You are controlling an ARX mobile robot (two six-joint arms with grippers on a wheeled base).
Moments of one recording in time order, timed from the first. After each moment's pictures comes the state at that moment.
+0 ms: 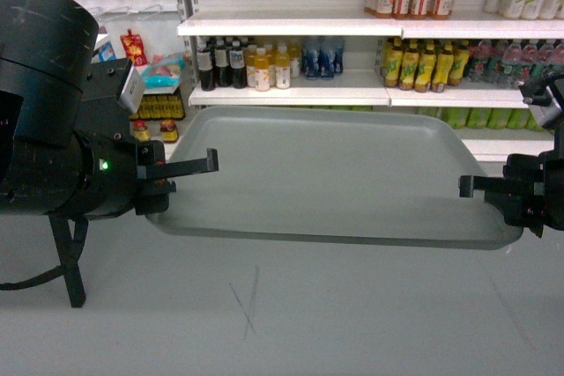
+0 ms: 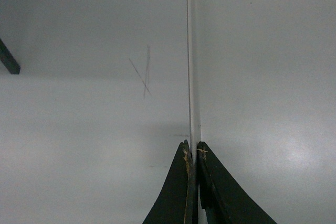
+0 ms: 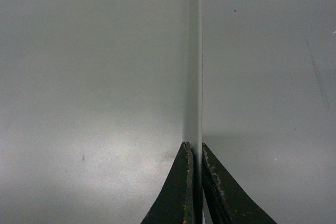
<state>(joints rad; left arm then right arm) -0.28 1.82 0.86 0.27 -0.13 -0.28 0.12 1.87 0.80 0.42 -0.05 0.18</state>
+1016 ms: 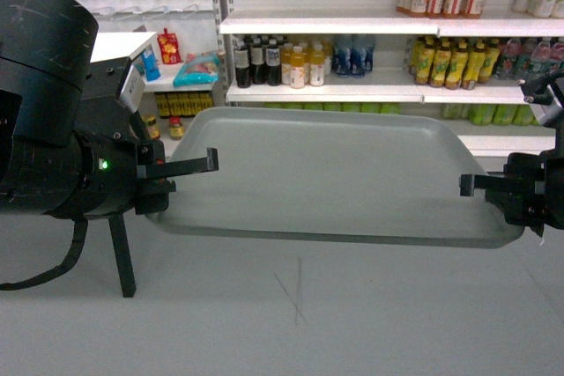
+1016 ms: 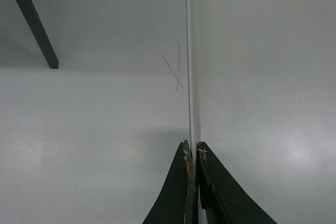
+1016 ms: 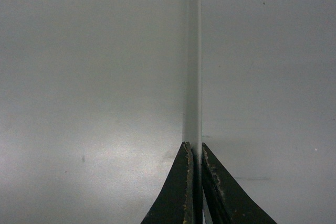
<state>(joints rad) -0.28 1.82 0.86 0.27 -0.13 -0.28 0.12 1.86 0.80 0.42 -0.05 0.18</state>
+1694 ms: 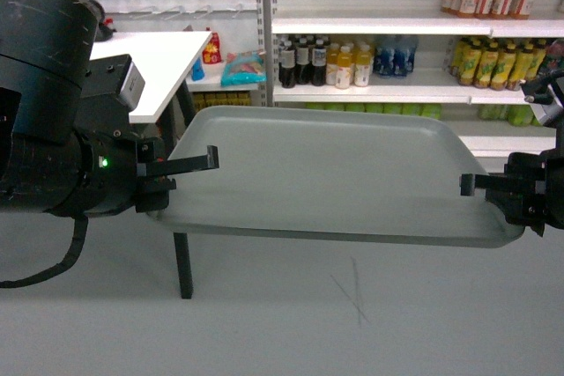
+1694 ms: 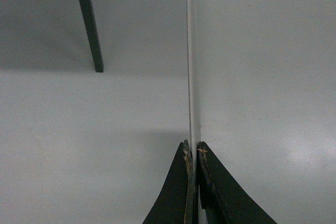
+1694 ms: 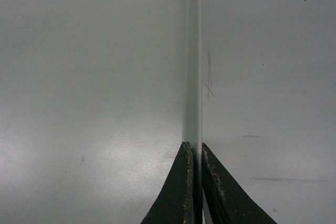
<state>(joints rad) -0.28 1.82 0.86 0.27 -0.13 -0.28 0.12 1.86 0.80 0.42 -0.05 0.18</state>
